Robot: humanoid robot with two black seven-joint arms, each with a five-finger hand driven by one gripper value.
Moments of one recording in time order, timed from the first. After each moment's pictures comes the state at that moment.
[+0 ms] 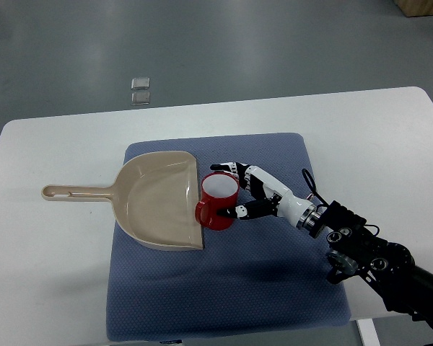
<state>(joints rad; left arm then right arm) 0.01 0.00 -0.06 -0.14 0.08 -0.04 0.10 0.48 -0.06 0.70 0.78 -1.05 0.24 0.61</state>
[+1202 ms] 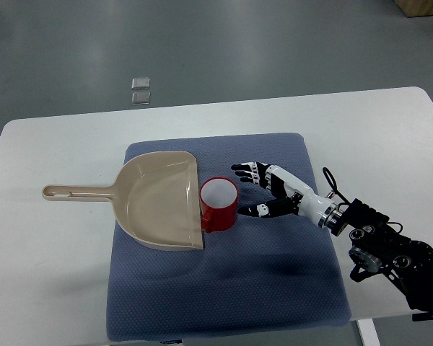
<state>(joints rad) 0.01 0.00 -0.06 -0.14 0.08 -0.04 0.10 0.47 -0.16 0.70 0.79 -1.03 0.27 0.61</state>
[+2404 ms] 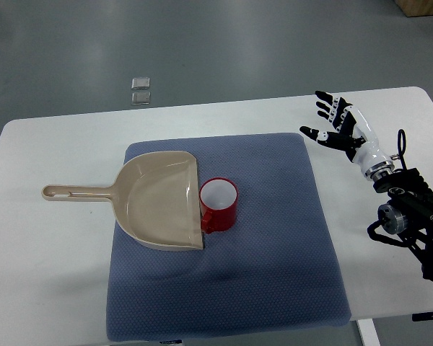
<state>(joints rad) 0.01 0.00 -0.06 -0.14 0.08 -0.04 0.10 0.54 -0.24 0.83 0.75 -0.69 0.03 0.60</state>
